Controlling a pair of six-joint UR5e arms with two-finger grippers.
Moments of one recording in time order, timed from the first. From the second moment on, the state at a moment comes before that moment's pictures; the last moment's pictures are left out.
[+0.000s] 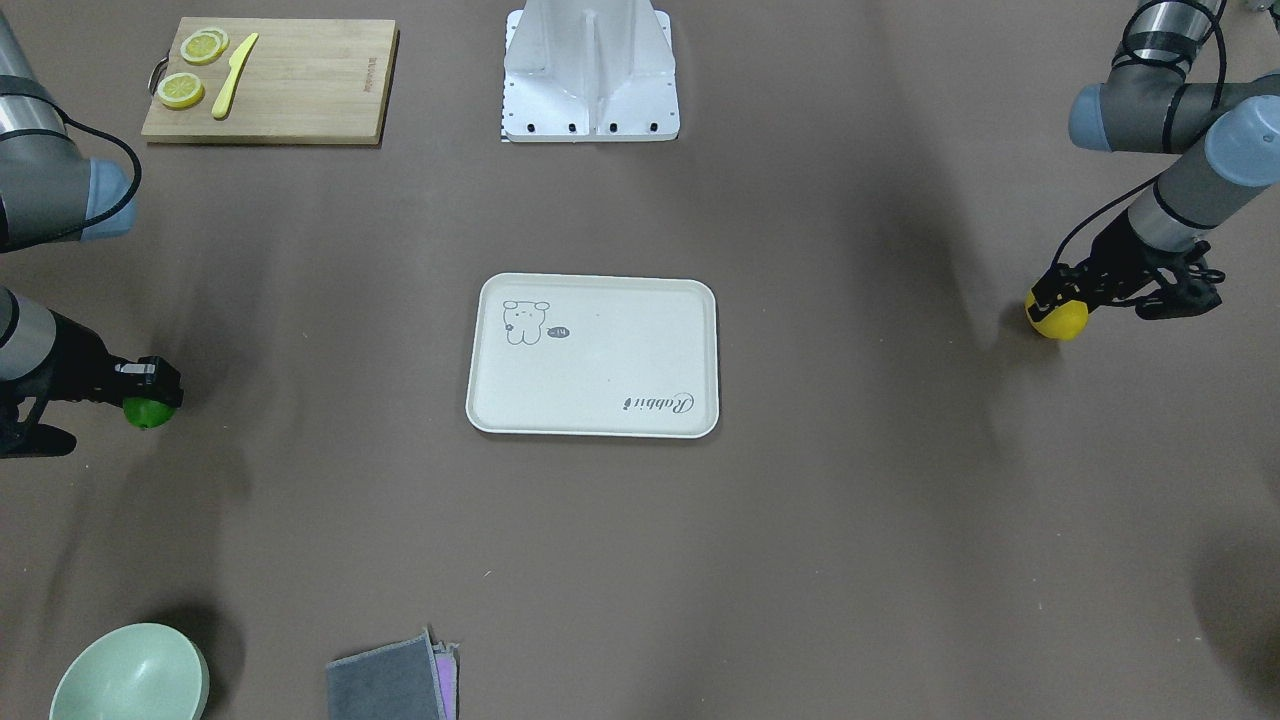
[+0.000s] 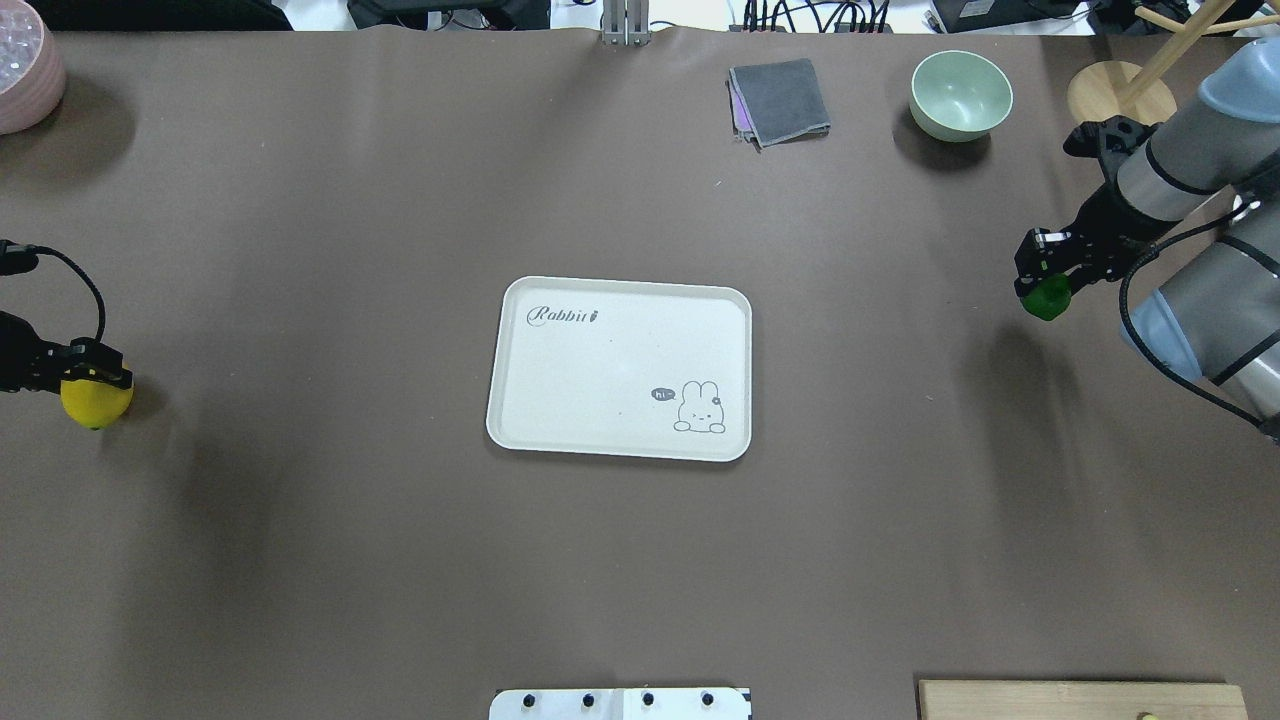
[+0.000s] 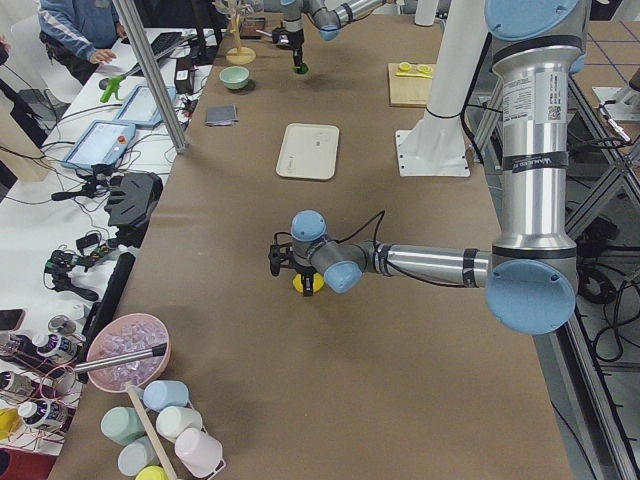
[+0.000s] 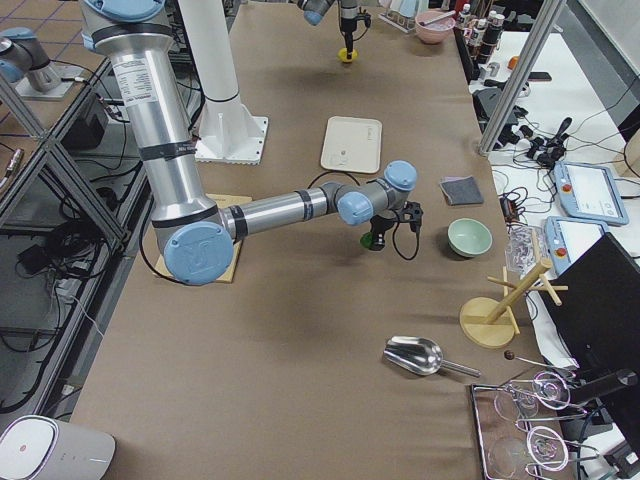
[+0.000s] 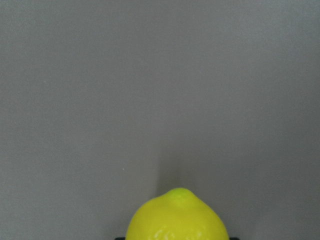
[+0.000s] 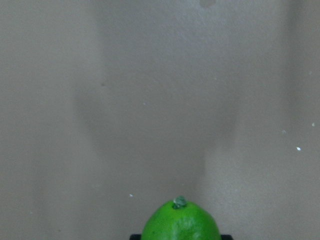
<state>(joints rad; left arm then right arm) -0.96 -1.49 -1.62 -2.27 -2.20 -0.98 1.05 -1.30 1.52 -1.35 2.33 0.69</state>
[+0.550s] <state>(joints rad) -1.01 -1.55 -1.82 -1.96 -2.33 -0.94 1.02 -1.15 1.52 -1.40 2.32 0.80</state>
